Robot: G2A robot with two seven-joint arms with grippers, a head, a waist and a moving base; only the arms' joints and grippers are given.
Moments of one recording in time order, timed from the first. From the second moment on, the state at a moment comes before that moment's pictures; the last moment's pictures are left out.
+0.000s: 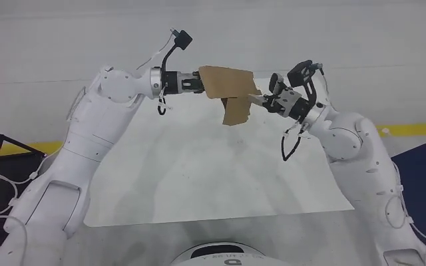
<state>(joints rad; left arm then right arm) 0.60 -1.16 -0.89 -1.19 -0.30 -0.57 -1.01 -1.24 -1.03 1.38 -1.79 -0.55 -0.39 0.50</state>
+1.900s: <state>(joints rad) 0.71 -1.09 -0.73 -1.32 -0.47 -0.97 -0.85 -1.39 -1.01 1.63 -1.73 -0.13 -0.66 0.46</state>
